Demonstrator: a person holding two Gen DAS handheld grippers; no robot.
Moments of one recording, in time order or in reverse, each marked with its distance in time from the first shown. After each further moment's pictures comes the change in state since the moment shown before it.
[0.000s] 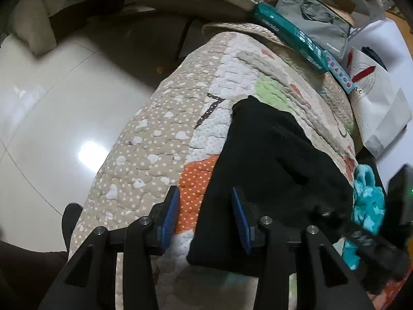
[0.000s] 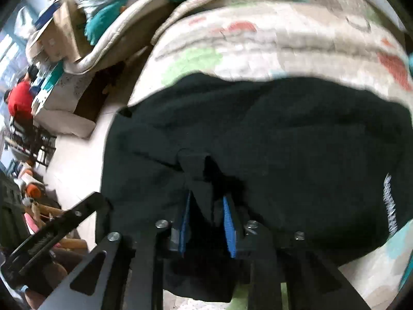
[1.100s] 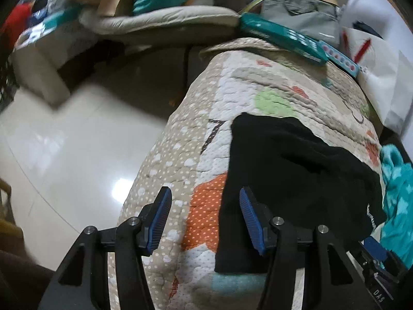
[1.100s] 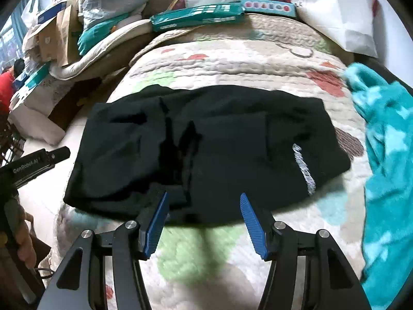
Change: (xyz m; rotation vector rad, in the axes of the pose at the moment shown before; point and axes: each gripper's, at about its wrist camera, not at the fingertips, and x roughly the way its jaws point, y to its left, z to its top) left arm -0.020 -0.036 -0.006 0.219 -0.154 0.198; right arm -0.066 -0.045 -0.080 -0.047 -0.196 -0.236
